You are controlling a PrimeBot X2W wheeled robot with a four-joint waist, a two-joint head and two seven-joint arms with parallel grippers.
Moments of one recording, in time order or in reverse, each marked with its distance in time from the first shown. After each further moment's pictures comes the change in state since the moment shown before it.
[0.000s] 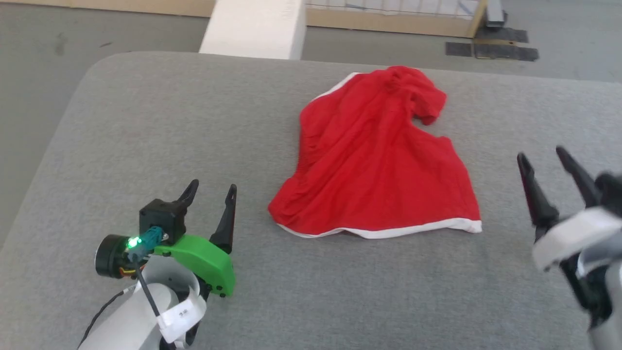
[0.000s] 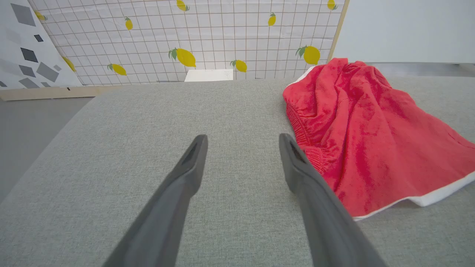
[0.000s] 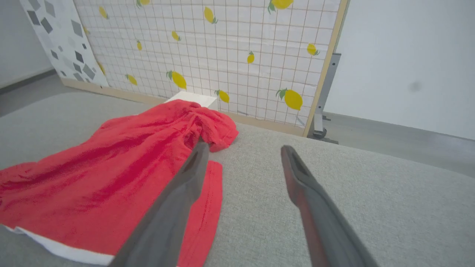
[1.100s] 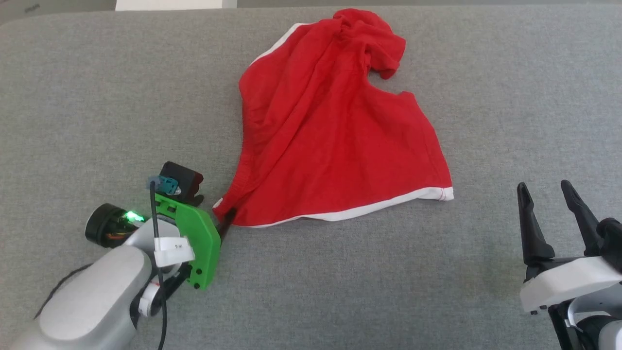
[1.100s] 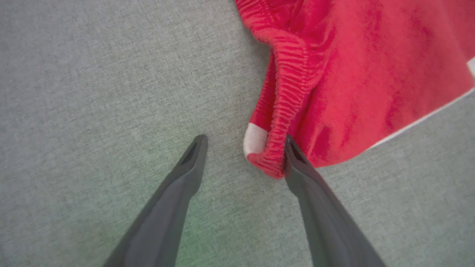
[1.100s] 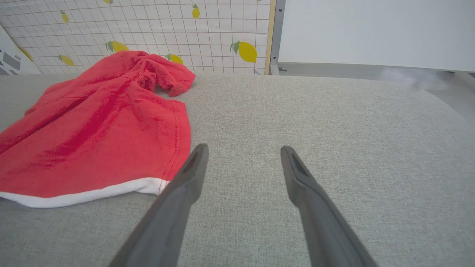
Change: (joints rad) left arm -0.181 0.138 -0.124 0.023 -0.095 -0.176 0.502; right arm 0.273 0.293 -0.183 -0.428 -0.223 0.000 0.161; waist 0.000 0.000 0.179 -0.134
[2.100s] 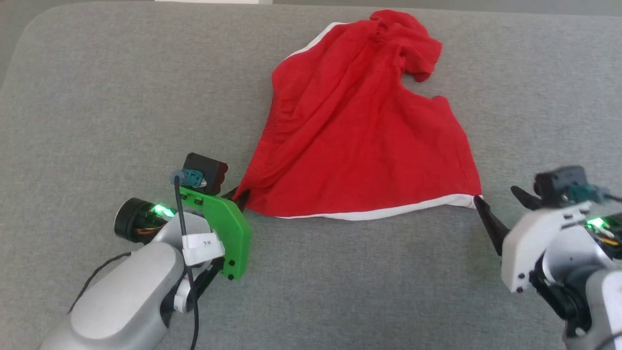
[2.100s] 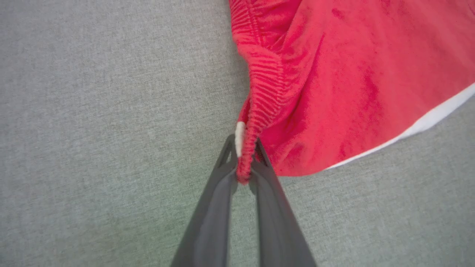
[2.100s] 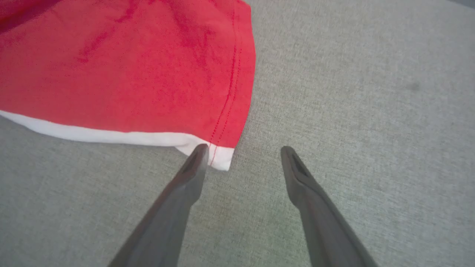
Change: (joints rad) left arm -0.018 -0.085 -0.006 -0.049 0.009 0.094 -0.024; right arm -0.175 -0.160 0.161 0.120 0.101 0.000 0.458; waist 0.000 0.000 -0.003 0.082
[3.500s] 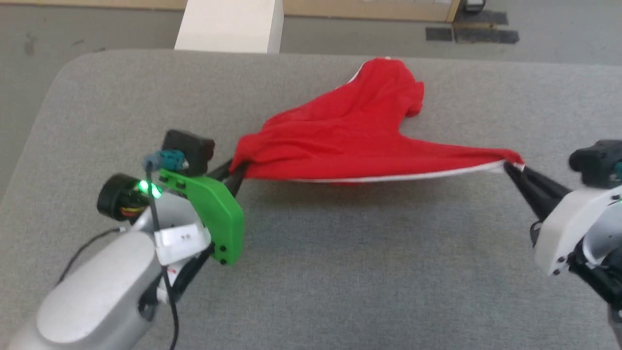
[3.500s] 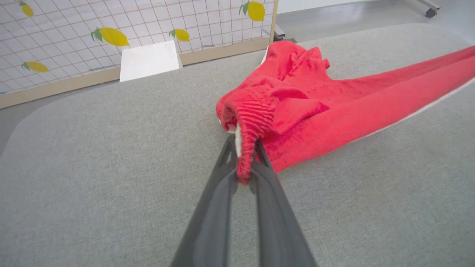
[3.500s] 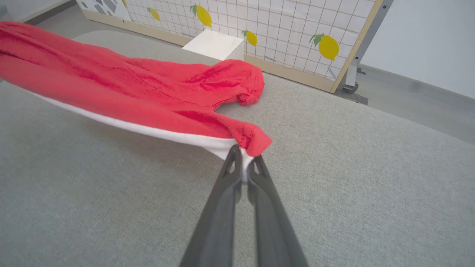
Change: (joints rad) left arm -0.013 0.064 0.053 -0.199 -0.004 0.048 0.015; right arm -0.073 -0.226 0.087 -0.027 0.262 0.000 -0.069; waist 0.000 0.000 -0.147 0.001
